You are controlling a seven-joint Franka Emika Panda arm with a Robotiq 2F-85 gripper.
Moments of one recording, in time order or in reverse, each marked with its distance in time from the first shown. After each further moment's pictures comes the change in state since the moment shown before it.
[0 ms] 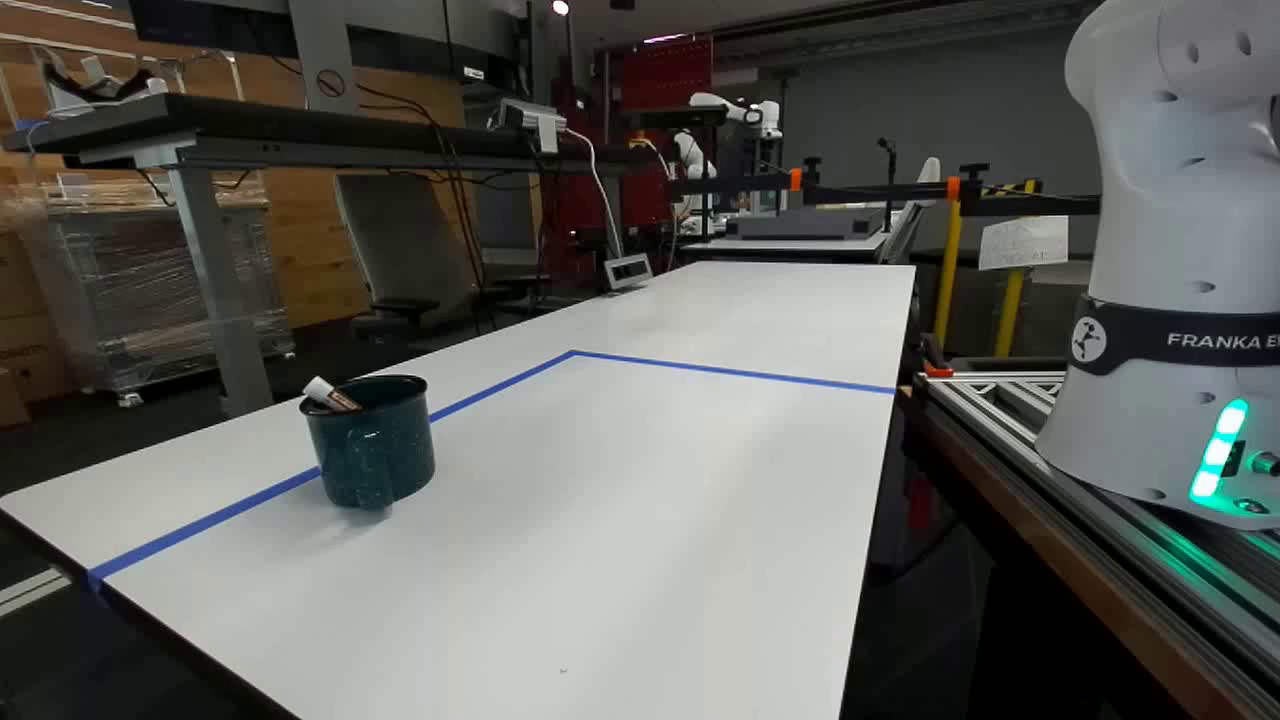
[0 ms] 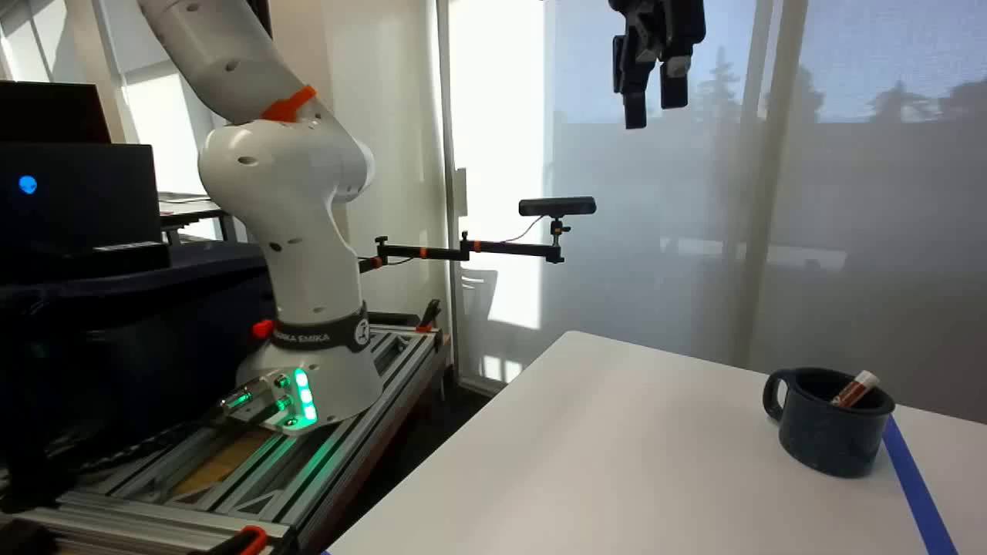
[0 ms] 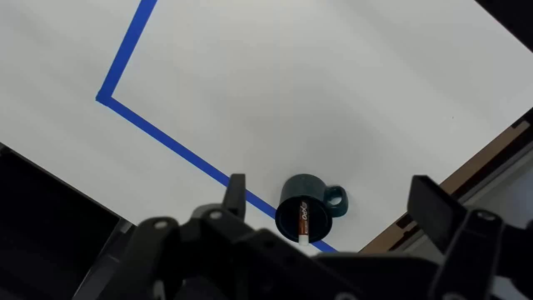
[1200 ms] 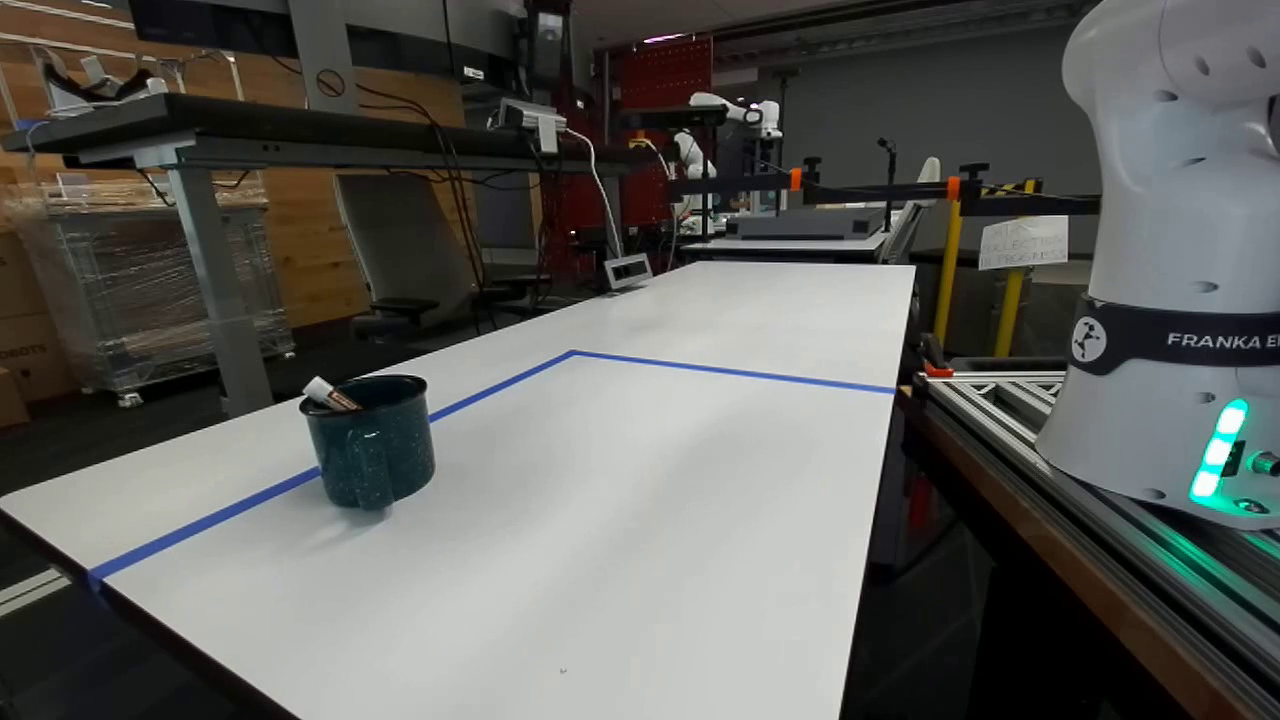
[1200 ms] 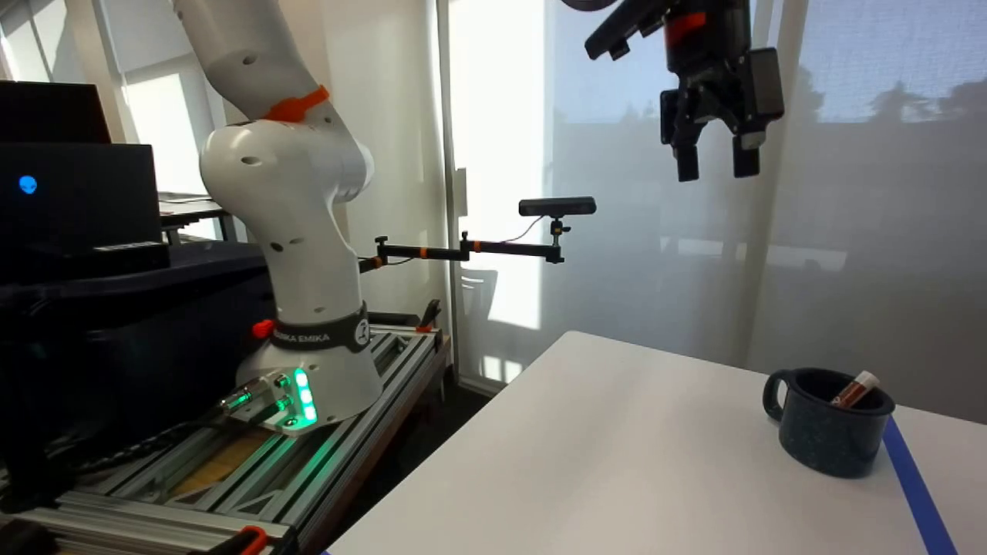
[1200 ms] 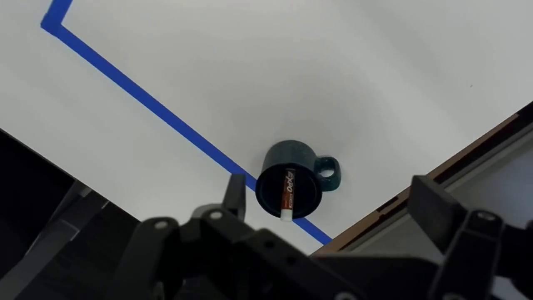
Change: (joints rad) arm 0.026 0.206 -0.032 0.006 0.048 0.258 -0.107
